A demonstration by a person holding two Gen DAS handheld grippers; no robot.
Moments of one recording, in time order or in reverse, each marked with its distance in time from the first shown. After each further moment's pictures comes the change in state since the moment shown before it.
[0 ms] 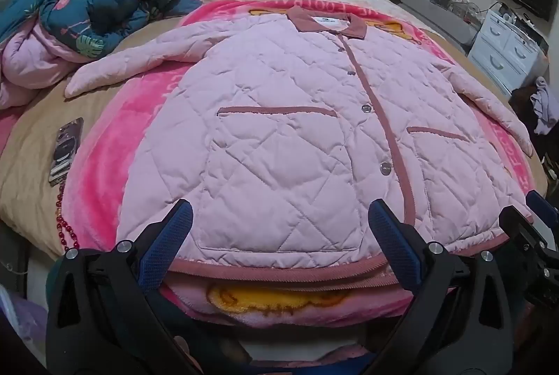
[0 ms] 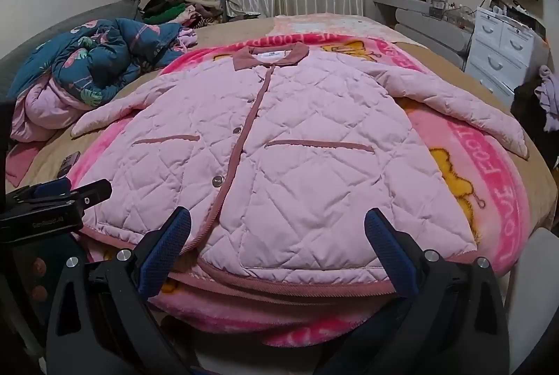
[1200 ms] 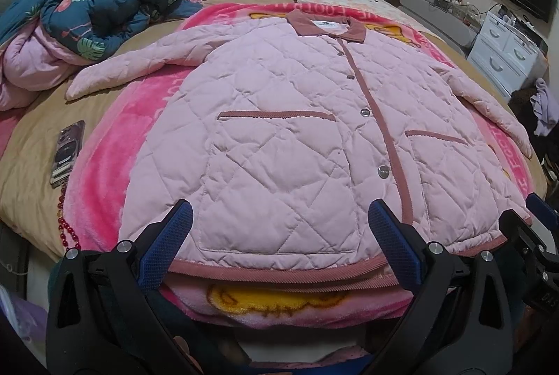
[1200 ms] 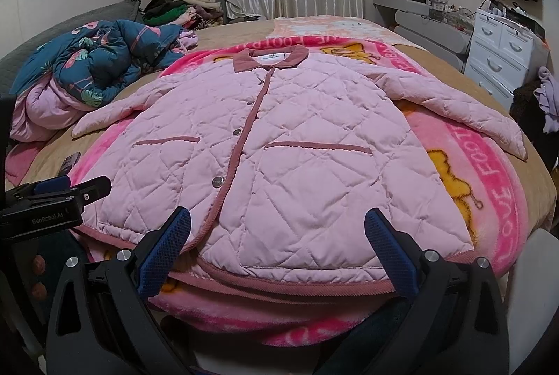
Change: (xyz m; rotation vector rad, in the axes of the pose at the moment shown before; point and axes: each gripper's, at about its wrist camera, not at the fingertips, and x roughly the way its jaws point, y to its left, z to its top) left arm -0.001 0.000 0.006 -0.001 -0.004 -0.002; right arm -0.008 0.001 0.000 -0.006 -0.019 -0.002
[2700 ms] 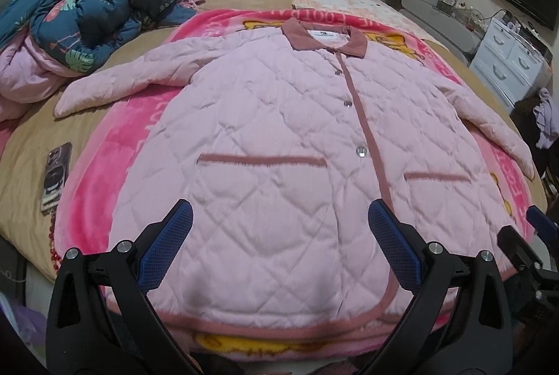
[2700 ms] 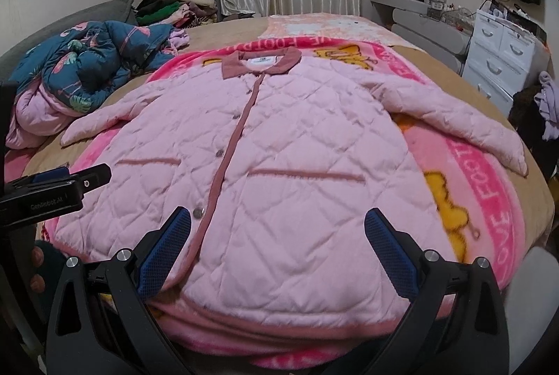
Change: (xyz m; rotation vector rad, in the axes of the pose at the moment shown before) left arm 0.028 -0.016 0.055 -0.015 0.003 0.002; right arm 0.031 -0.019 0.047 0.004 0.018 -0.023
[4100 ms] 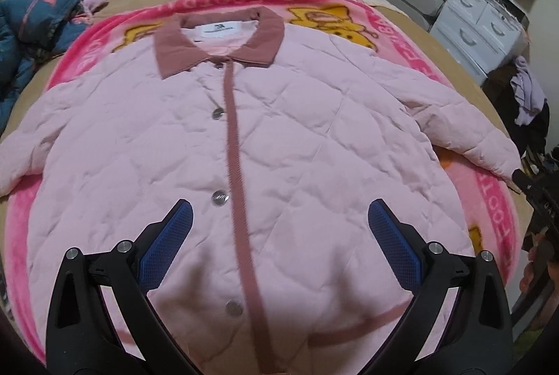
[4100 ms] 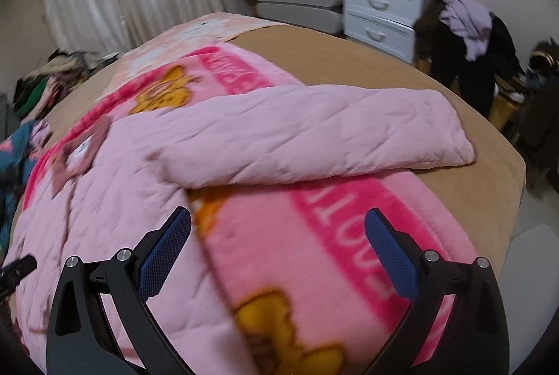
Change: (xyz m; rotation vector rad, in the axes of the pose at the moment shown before) left arm 0.147 -0.139 0.125 0.164 0.143 -0.173; right arm 0.106 -0.271 0.078 0.469 0.015 -0.351
